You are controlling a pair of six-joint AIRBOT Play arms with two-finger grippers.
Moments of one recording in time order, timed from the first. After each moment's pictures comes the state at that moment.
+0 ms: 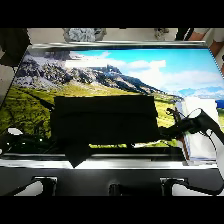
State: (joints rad) left arm 0.41 -1.23 0.52 0.97 -1.21 -1.18; right arm -0.27 -1.45 0.84 -1.08 1.27 1.09
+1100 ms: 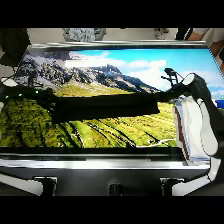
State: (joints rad) left arm 0.26 -1.75 1.55 0.92 -1.32 -1.33; right arm -0.12 -1.78 1.55 -1.16 1.12 1.12
